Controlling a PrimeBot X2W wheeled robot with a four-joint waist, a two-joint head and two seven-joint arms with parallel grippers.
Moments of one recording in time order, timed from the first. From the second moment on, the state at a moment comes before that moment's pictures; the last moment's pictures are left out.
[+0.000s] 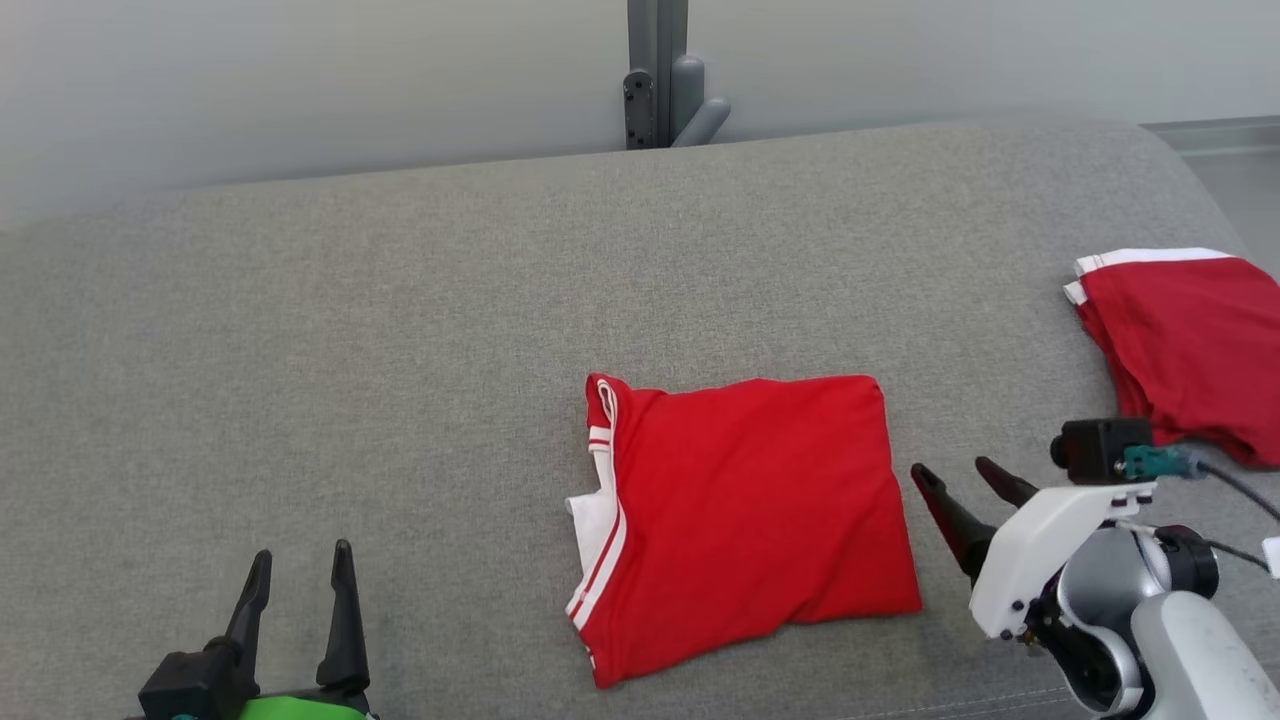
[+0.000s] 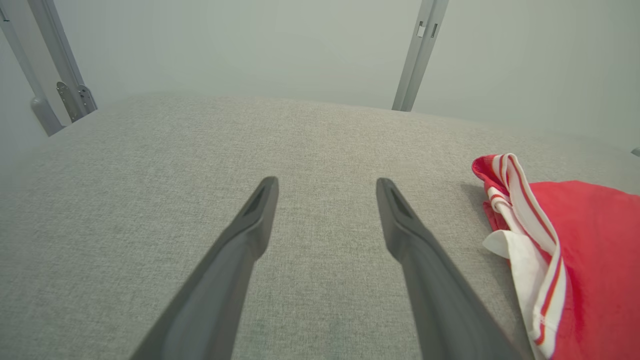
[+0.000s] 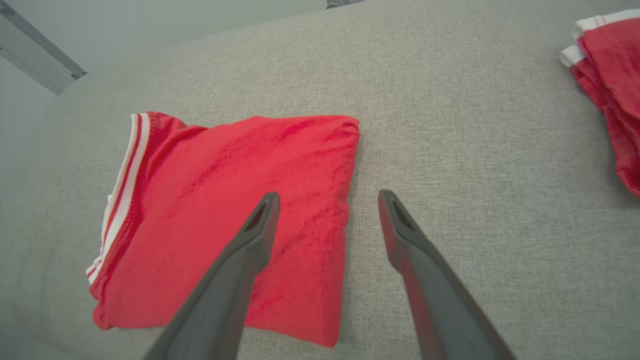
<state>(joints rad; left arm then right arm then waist) 0.09 0.08 0.01 0.20 -0.25 -0.10 -0.26 -0.10 -0.18 0.12 0.08 0.44 0.13 0.33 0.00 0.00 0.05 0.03</state>
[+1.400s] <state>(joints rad) -0.03 0.08 0.04 0.15 -0.24 -0.12 -0.26 -0.67 -0.31 0.14 0.41 0.62 0.13 0.38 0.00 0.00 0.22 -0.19</state>
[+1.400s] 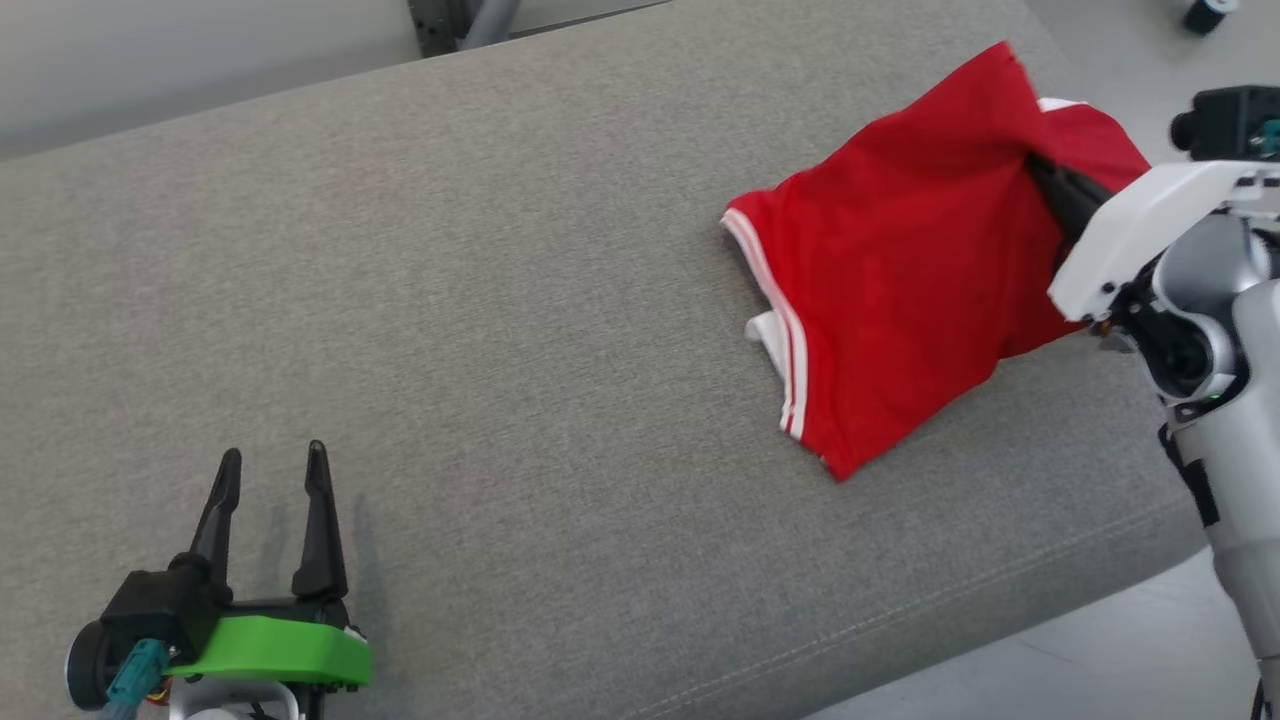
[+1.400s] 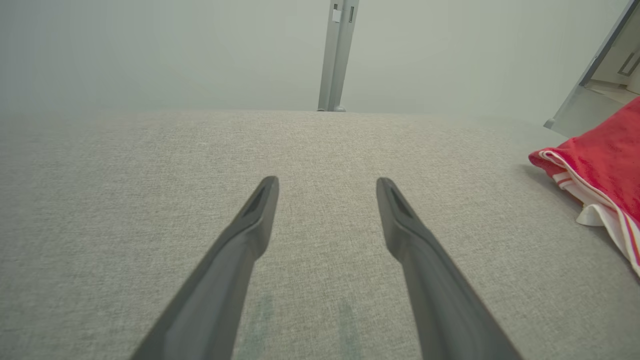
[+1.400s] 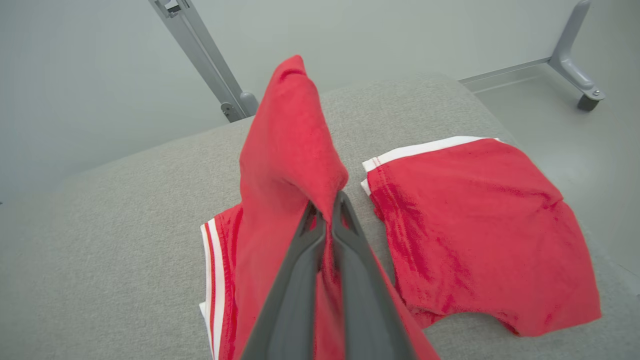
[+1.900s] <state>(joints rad) -0.05 0.11 -0.03 0.18 -0.25 -0.13 -0.26 -0.74 -0.36 -0.06 0.43 0.57 0.13 0.40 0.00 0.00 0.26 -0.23</state>
